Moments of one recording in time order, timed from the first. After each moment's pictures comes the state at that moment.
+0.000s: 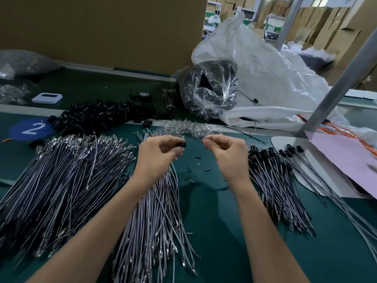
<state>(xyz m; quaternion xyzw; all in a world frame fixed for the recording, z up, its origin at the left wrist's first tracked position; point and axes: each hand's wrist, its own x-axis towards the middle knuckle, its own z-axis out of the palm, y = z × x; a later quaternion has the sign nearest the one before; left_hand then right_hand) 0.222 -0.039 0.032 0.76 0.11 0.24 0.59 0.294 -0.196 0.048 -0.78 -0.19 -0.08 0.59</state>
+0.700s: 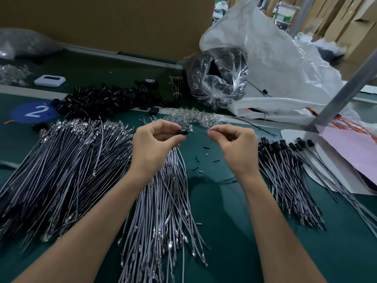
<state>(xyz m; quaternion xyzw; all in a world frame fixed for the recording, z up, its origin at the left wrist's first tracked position) 0.208 -0.031 0.029 0.68 0.11 0.30 0.65 0.289 -0.191 0.049 -0.79 -0.25 -0.12 0.55</state>
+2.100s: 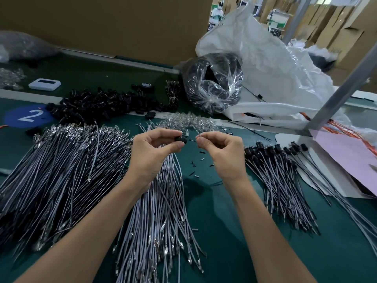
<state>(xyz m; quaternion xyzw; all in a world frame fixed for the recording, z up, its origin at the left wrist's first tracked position) 0.207 -0.036 0.027 0.62 0.07 0.28 0.73 0.280 -0.181 0.045 -0.75 -0.22 -0.03 0.62</state>
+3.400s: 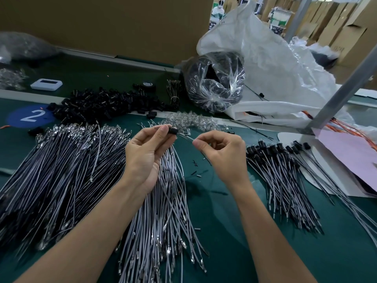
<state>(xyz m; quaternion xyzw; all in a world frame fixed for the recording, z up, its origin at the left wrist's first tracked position) 0.204 -0.037 0.031 0.33 0.12 0.27 0.89 0.275 -0.183 0.046 -0.78 -0.30 -0.09 0.55</state>
